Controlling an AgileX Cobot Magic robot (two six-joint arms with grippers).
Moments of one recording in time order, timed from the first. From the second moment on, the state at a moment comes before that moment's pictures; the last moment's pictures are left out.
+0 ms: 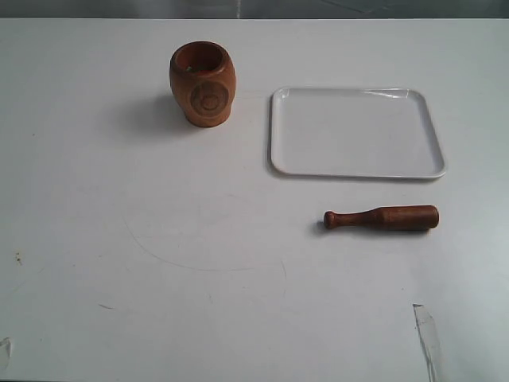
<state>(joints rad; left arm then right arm) 0.02 0.00 0.00 0.07 0.44 0.35 0.15 0.00 0.00 0.28 0.01 -0.04</state>
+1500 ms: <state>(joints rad) 0.02 0.00 0.00 0.07 0.44 0.35 0.15 0.66 -0.95 0.32 0.57 -0.50</state>
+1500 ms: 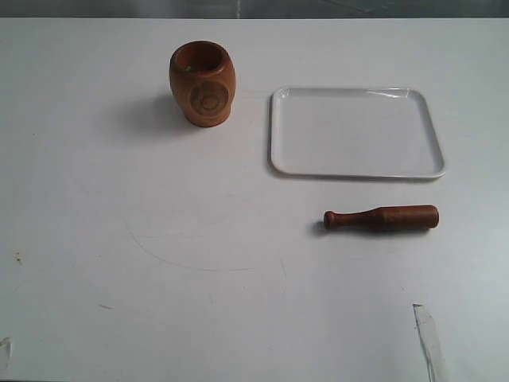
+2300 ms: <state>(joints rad) 0.02 0.00 0.00 0.07 0.44 0.35 0.44 1.54 -1.05 0.37 0.98 -1.16</state>
